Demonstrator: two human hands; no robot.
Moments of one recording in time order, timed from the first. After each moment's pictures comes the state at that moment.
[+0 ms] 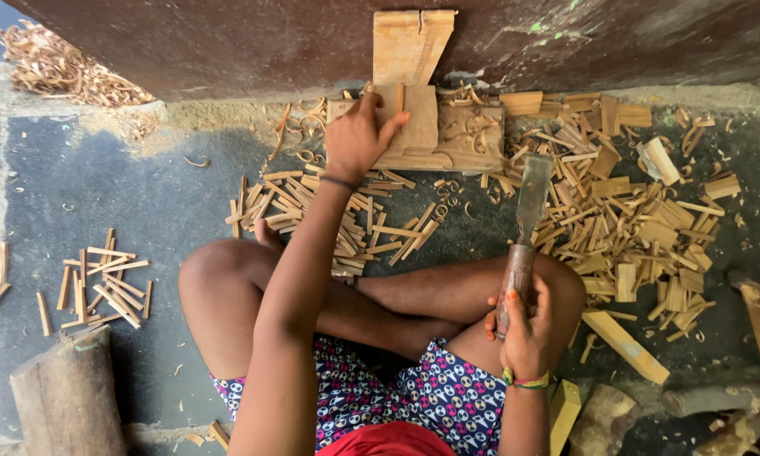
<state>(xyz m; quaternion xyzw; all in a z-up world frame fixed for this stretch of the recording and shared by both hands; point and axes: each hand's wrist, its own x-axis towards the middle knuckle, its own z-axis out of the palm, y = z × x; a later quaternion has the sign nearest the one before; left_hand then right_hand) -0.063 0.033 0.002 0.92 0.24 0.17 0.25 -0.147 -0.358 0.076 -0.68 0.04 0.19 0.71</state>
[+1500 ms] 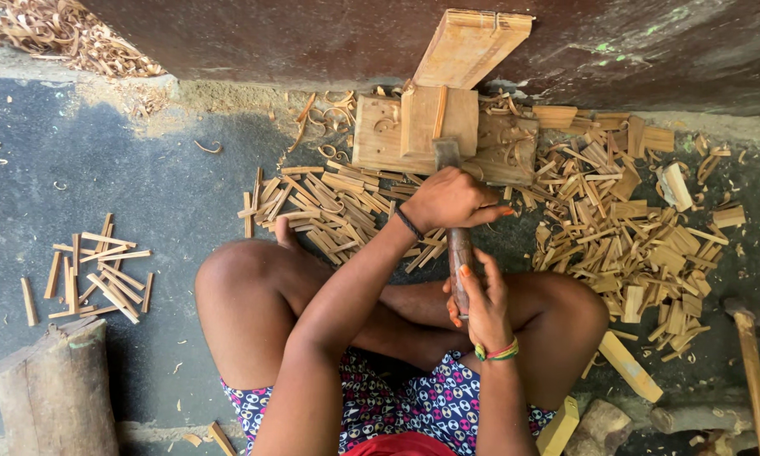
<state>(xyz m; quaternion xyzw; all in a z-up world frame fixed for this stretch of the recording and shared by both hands) -0.075 -0.041 0.027 0.89 -0.15 0.23 0.37 -0.139 -0.250 0.054 -0.67 0.01 0.38 0.64</state>
